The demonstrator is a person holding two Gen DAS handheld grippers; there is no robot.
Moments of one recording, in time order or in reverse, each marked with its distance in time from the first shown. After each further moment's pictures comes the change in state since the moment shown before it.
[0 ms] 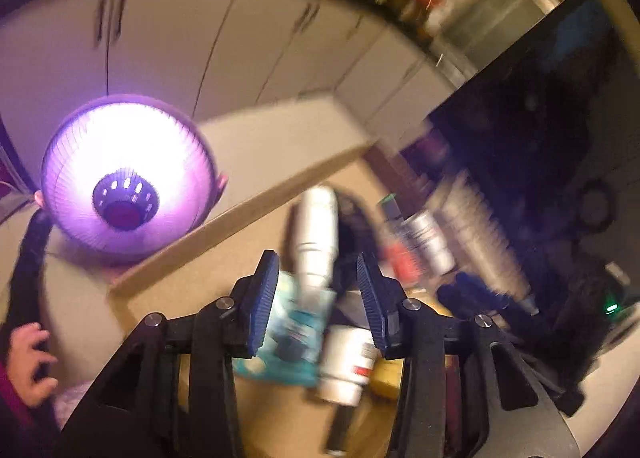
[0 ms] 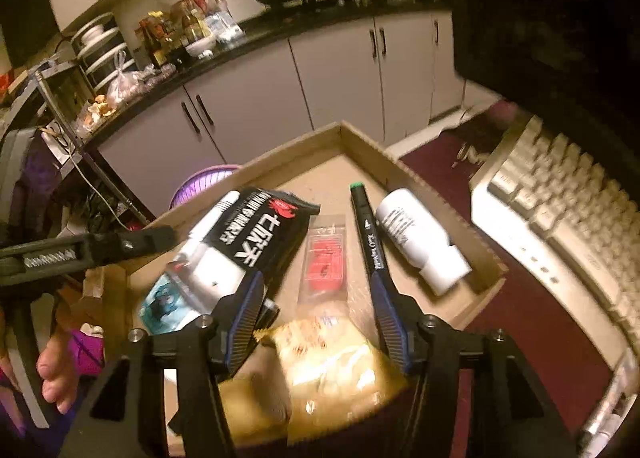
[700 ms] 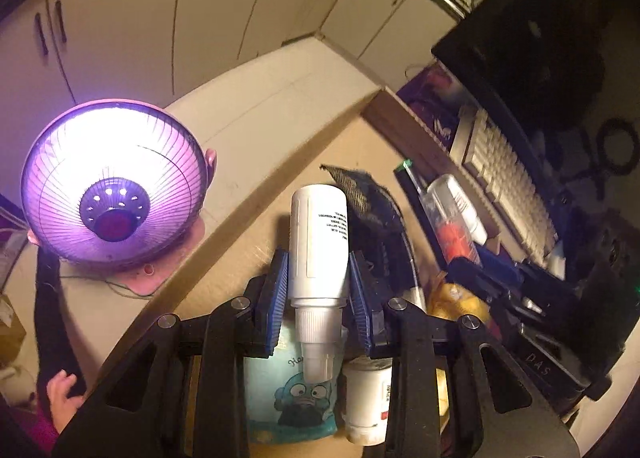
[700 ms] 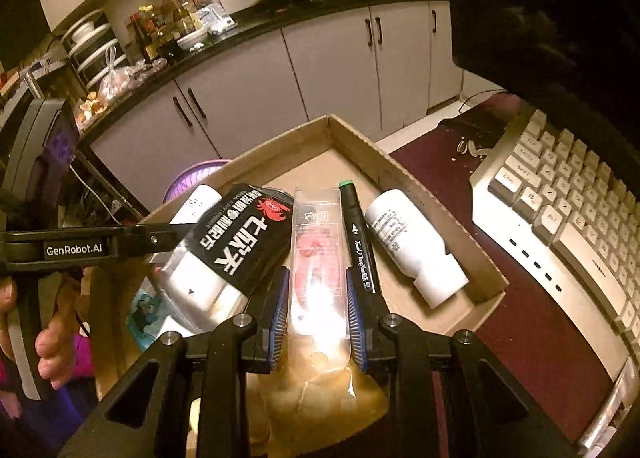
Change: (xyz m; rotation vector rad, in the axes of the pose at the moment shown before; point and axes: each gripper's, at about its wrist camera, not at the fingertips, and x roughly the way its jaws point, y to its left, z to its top) left arm 0.092 -0.006 0.032 0.184 0.317 0.076; right arm 0.045 -0.025 0.012 0.032 0.093 0.004
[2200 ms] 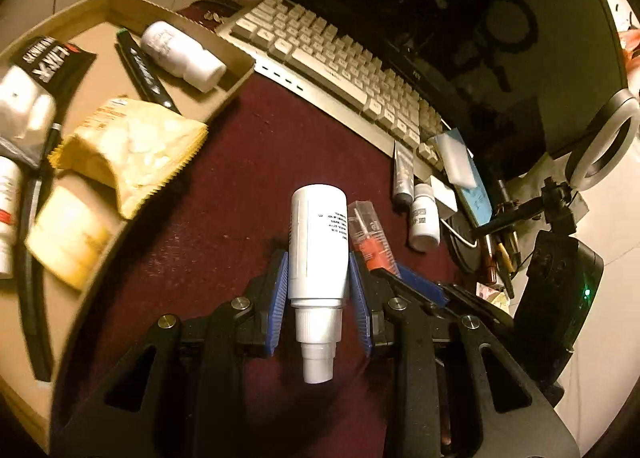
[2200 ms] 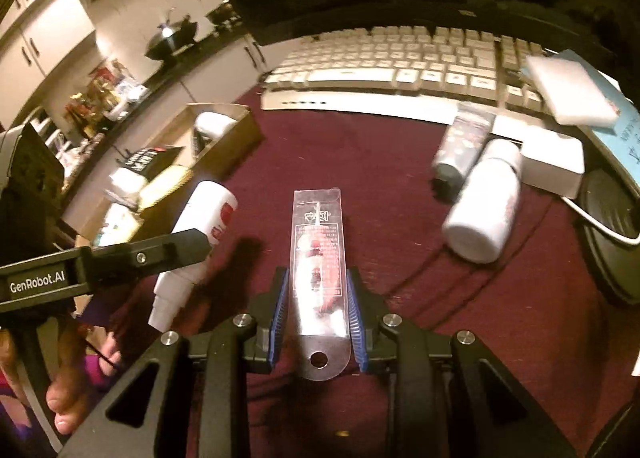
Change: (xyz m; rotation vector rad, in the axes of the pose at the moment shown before) left arm 0.019 -0.173 -0.138 0.196 0.021 -0.275; right arm -0.125 -0.082 -0.186 0.370 -0.135 -0.089
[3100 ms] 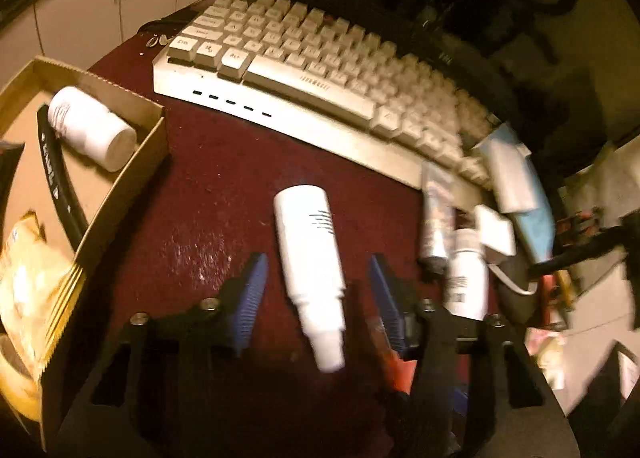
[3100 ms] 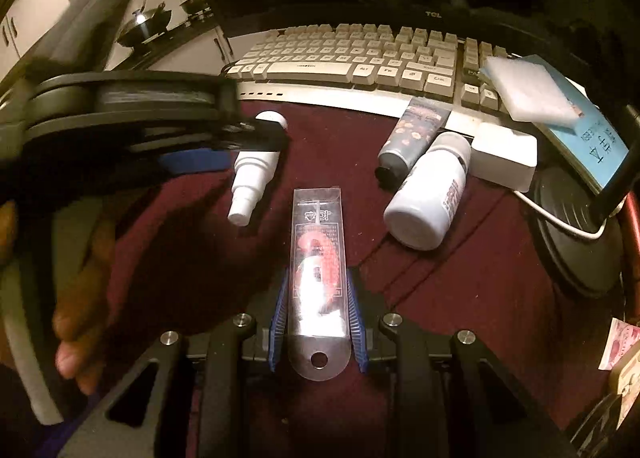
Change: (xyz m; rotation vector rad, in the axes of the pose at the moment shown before) left arm 0.096 -0.046 0.059 0.101 0.051 0.229; right arm -0.003 -0.012 -0.010 -0.027 0.019 -0.184
